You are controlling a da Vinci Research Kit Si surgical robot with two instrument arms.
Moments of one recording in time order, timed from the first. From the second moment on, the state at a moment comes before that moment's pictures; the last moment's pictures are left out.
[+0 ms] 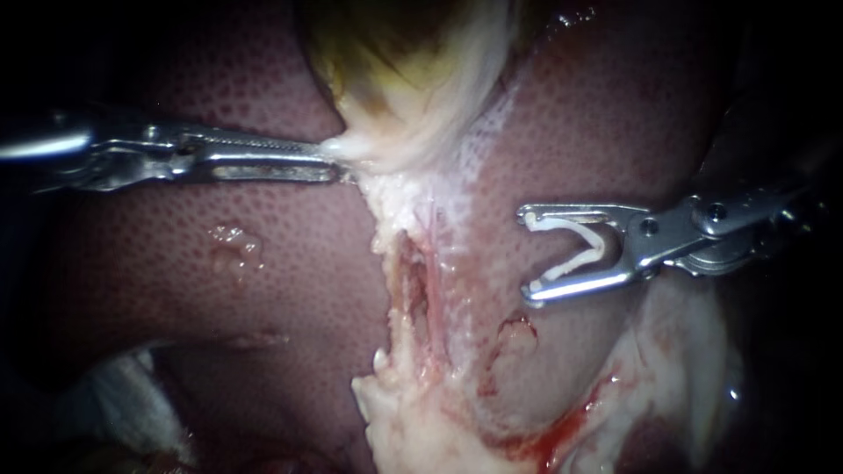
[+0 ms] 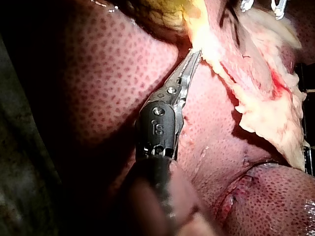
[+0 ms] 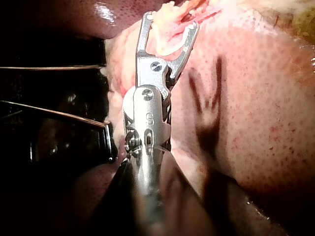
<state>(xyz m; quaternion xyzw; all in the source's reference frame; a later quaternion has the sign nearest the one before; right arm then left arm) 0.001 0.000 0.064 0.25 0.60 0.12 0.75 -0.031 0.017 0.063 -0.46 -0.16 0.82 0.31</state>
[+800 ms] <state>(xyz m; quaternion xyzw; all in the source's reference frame) 0.001 0.000 0.064 0.25 0.60 0.12 0.75 -0.028 0.018 0.061 -0.46 -0.14 0.81 0.33</state>
